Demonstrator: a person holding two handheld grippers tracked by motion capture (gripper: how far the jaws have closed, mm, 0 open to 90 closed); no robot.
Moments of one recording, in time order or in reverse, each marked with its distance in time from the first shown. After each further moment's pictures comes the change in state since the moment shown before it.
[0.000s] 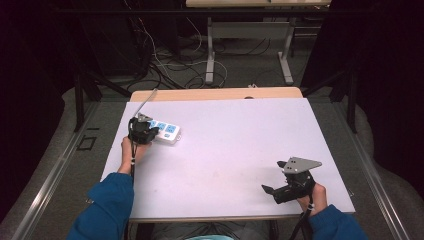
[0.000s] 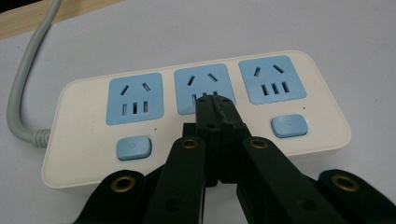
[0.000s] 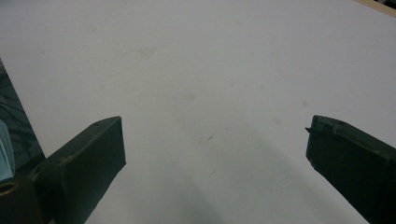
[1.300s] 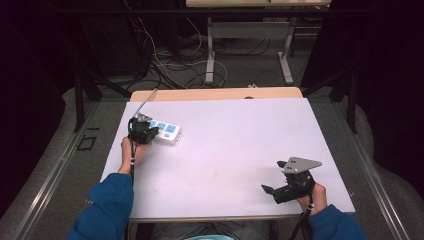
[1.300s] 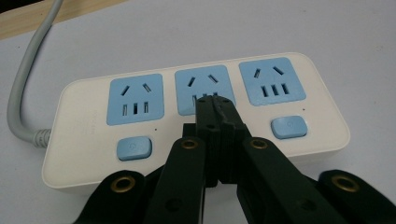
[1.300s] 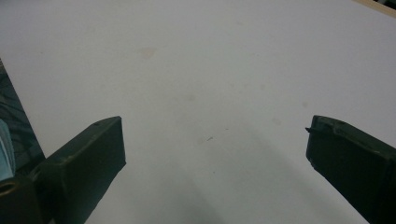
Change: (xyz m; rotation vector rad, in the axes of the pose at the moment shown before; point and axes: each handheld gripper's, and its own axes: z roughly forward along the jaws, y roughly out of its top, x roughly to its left) left arm 0.000 0.000 0.001 -0.021 0.004 -0.015; right arm -0.001 0.000 0.001 -0.002 0.004 -0.007
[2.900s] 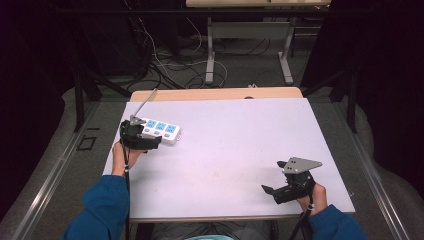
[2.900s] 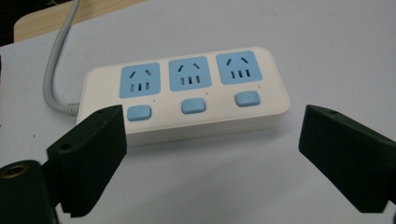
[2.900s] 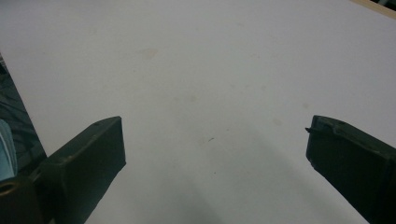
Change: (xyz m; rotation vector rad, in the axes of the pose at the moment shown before) left arm -0.017 -0.002 -0.056 0.017 0.011 0.015; right arm 0.001 0.000 0.000 -0.009 -0.006 0.001
